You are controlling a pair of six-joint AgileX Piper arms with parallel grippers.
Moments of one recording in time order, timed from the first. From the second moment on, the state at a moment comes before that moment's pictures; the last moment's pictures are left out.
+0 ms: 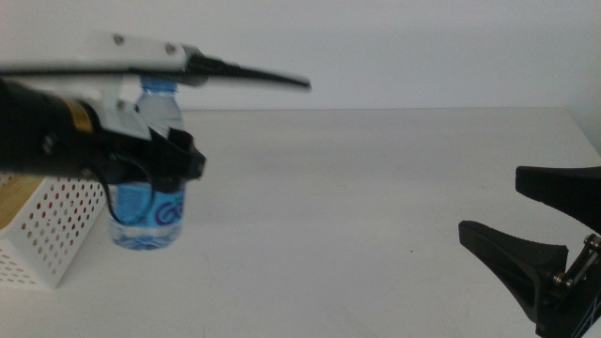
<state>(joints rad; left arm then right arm) -0.41 1.21 -0.99 0.00 0.61 -0.04 0.68 0.69 -0.53 0.06 0.15 -0.14</state>
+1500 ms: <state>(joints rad) 0.26 2.02 -1.81 -0.07 1.24 0.44 0.68 0.69 -0.53 0.06 0.15 -0.14</state>
